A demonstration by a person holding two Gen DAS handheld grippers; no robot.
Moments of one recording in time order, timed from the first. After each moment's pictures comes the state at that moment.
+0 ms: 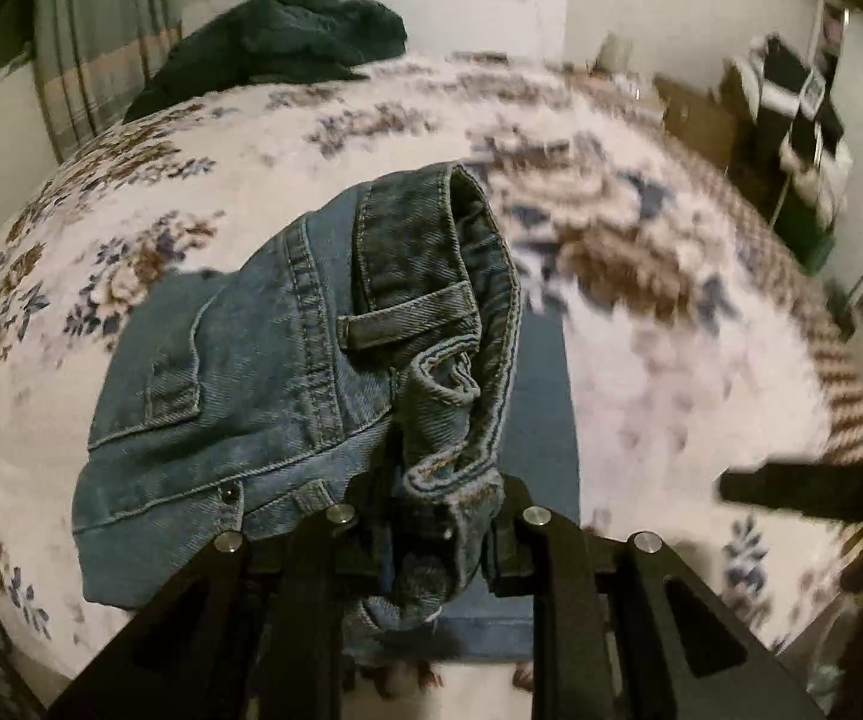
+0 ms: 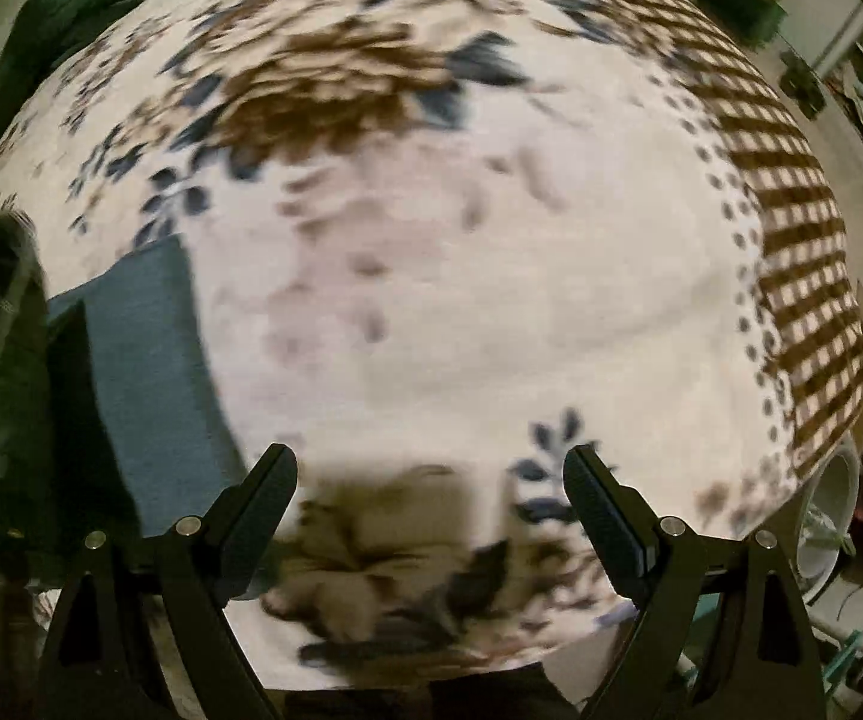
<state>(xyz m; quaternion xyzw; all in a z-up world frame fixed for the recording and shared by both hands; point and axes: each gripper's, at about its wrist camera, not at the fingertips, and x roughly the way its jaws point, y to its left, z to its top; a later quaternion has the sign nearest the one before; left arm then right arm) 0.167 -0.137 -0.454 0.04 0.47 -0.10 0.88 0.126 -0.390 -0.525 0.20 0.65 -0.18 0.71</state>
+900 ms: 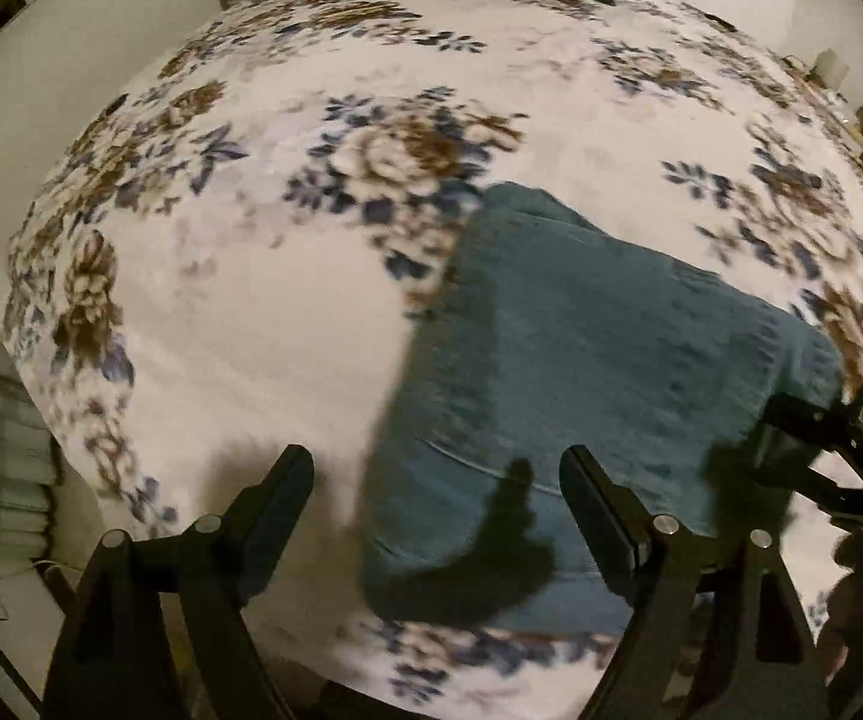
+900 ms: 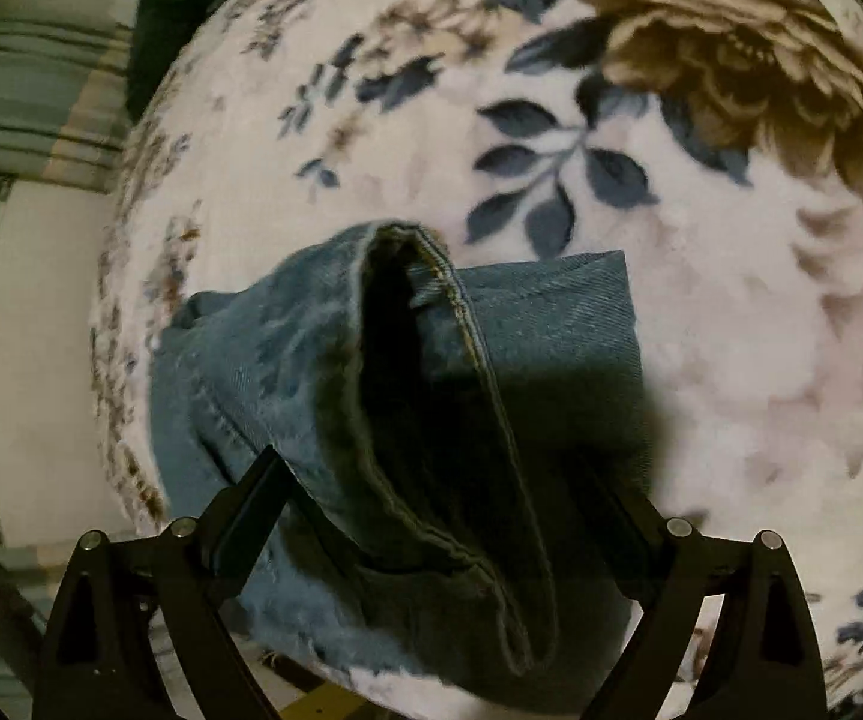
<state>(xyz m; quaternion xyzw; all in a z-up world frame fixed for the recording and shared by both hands) 0.208 0.016 -0.453 -0.02 0.58 0.10 0.81 0.252 -0.275 -0.572 0.31 0.65 0.06 0.70</state>
